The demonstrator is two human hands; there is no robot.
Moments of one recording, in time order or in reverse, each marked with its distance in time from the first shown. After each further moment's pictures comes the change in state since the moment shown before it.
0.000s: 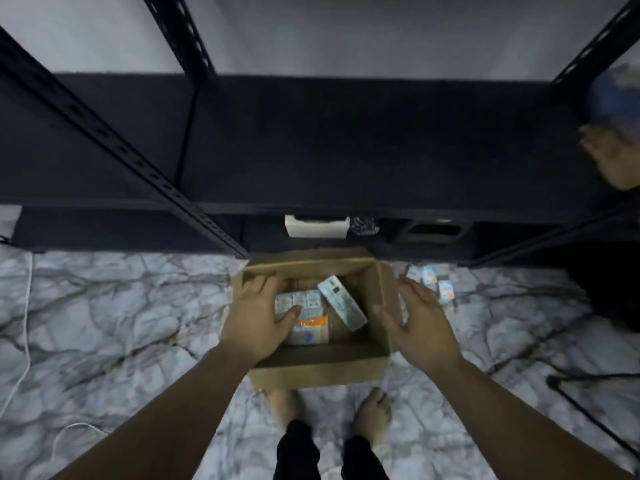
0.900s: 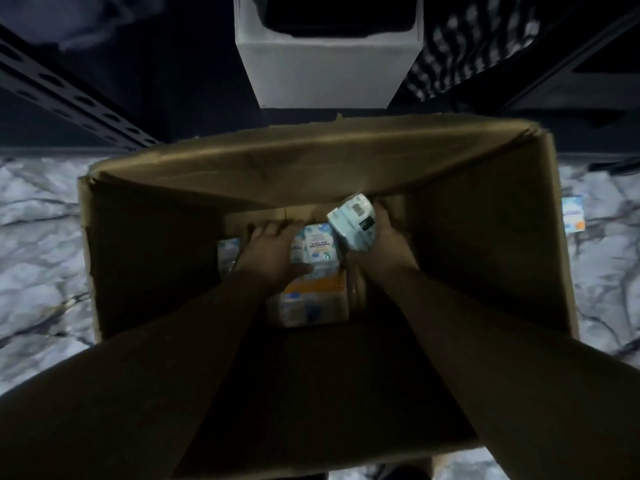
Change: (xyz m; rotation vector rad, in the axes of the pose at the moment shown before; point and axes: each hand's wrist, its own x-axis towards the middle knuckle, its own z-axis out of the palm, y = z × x) left_hand 0.224 -0.236 0.392 0.219 -0.371 -0.020; right_hand 0.209 0.190 0.423 0.126 -0.271 0.461
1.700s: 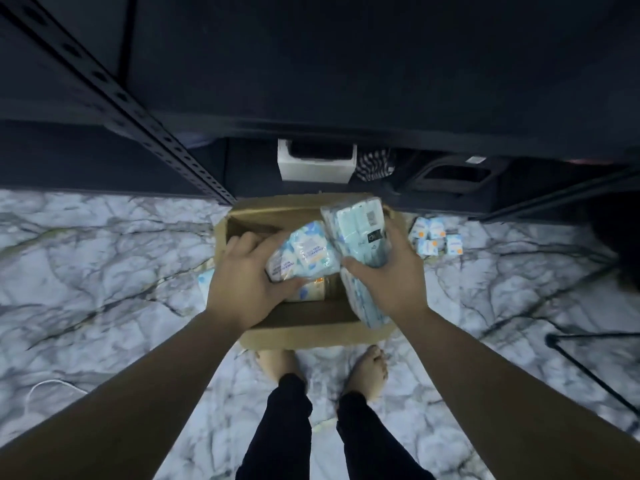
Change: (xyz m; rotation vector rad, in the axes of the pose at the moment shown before) left_hand -0.320 0.108 -0.254 -0.299 0.523 0.117; right_hand -0.321 -0.113 -0.232 0.320 0.230 -0.327
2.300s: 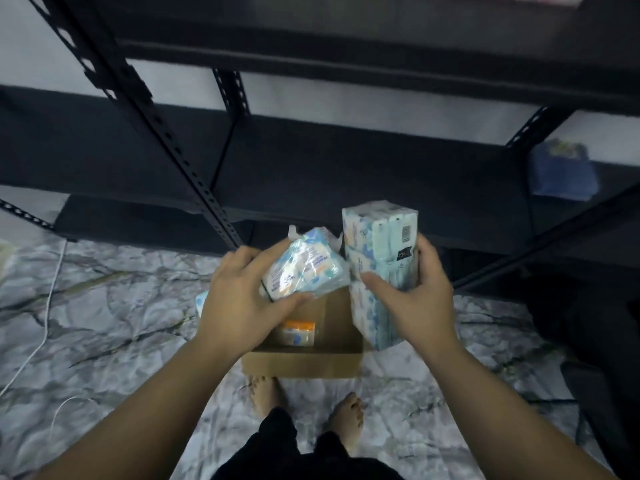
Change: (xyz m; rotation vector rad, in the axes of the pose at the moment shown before) left_hand -0.093 0.205 -0.205 -0.058 0.296 0.072; right_hand -0.133 -0.186 -0.204 0.289 0.102 -0.288
